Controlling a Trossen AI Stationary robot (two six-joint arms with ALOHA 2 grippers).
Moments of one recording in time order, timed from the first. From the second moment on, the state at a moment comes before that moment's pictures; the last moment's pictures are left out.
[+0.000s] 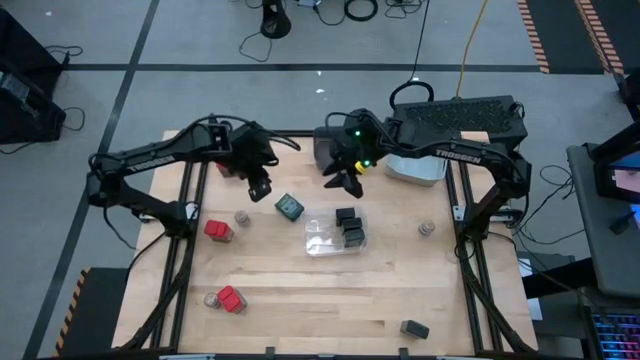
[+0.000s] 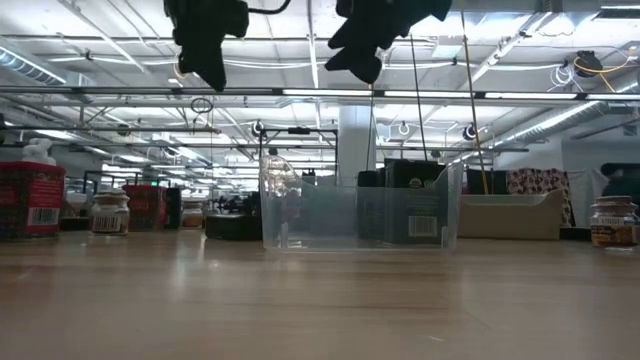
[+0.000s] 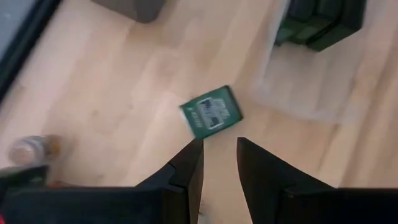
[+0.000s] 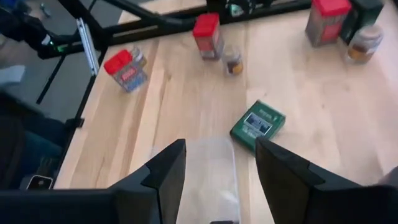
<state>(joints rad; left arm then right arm) 0.34 1.33 1.35 -1.12 0.08 -0.11 -0.32 1.65 1.55 -0.62 -0.50 -0.04</state>
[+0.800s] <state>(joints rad) 0.37 1.71 1.23 -0.94 0.13 0.07 -0.33 1.65 1.55 -0.66 -0.46 -0.01</state>
